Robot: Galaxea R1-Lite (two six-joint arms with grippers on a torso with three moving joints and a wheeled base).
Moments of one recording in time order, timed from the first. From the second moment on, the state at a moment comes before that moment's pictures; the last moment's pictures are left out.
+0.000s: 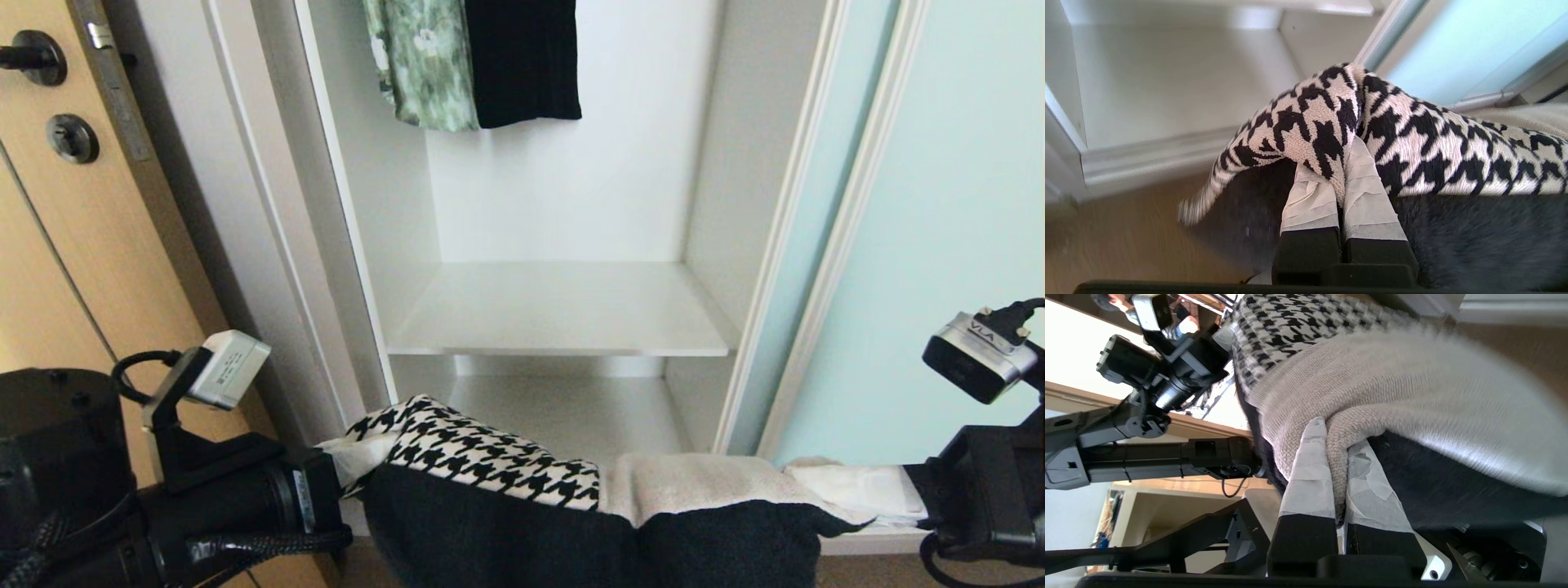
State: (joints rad) left arm -0.50 1.28 -0.39 -0.65 -0.14 -0.37; right arm 0.41 1.15 -0.64 -0.15 0.64 0.77
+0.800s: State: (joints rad) left arm -0.50 1.33 -0.37 -0.69 -0.14 -0.37; right arm 0.41 1.16 -0.64 -0.15 0.64 0.77
